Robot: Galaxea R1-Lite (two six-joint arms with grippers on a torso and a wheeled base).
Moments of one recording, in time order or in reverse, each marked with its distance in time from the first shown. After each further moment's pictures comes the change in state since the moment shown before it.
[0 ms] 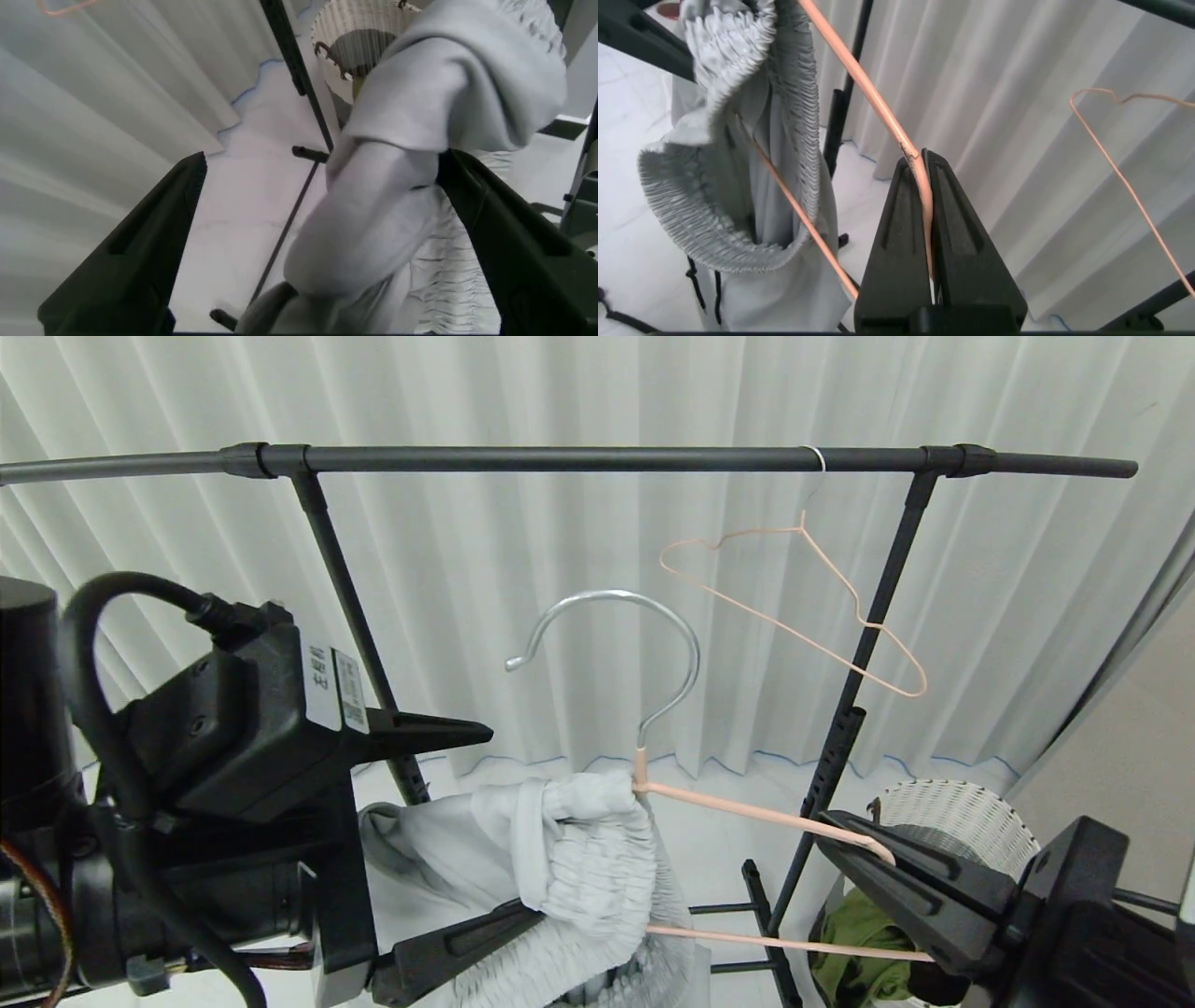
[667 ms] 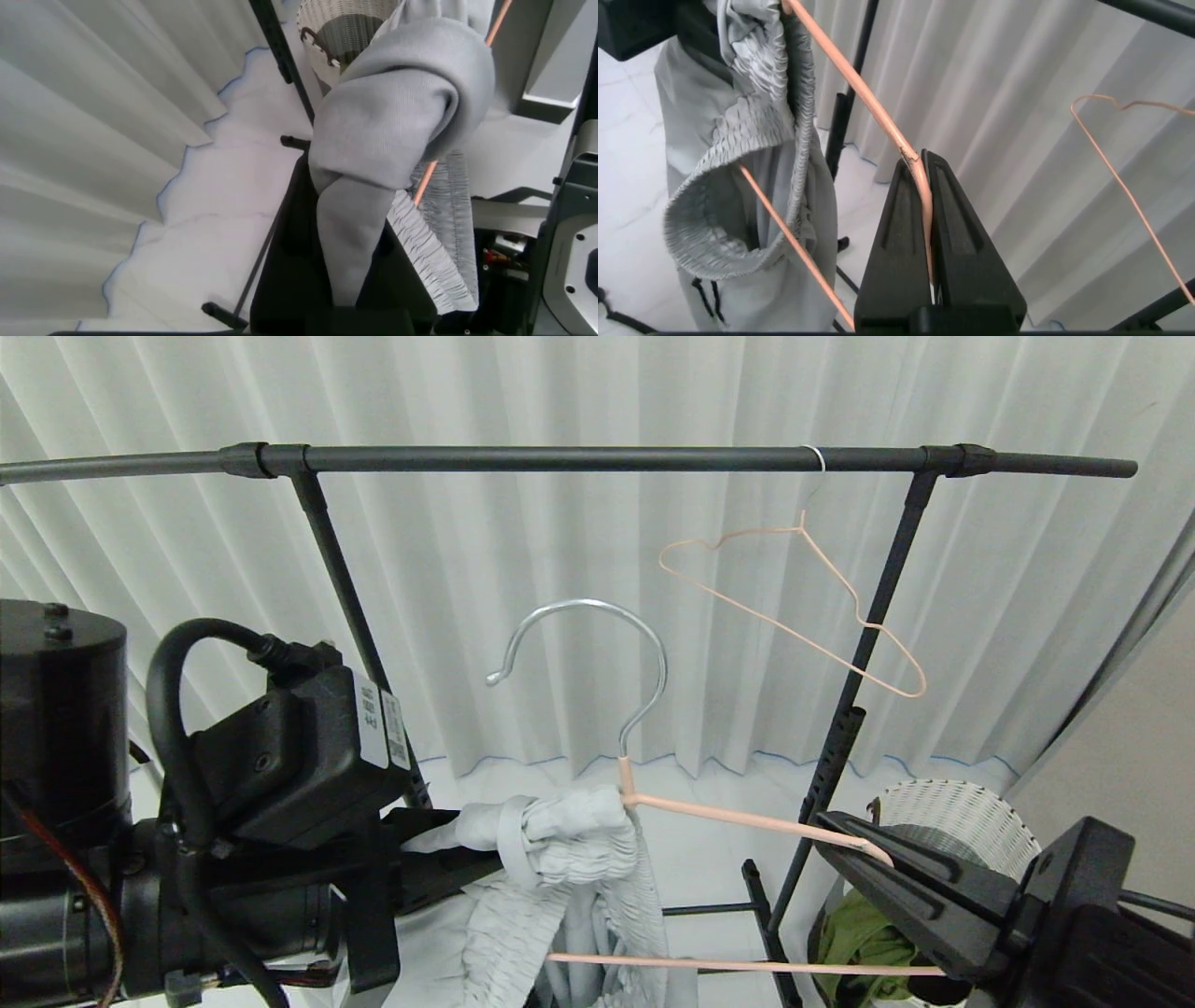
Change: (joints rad) left arm -0.001 0.026 0.024 0.000 -0.016 0.005; right arm 0.014 0.000 -0.007 -0.004 -0.001 -0.010
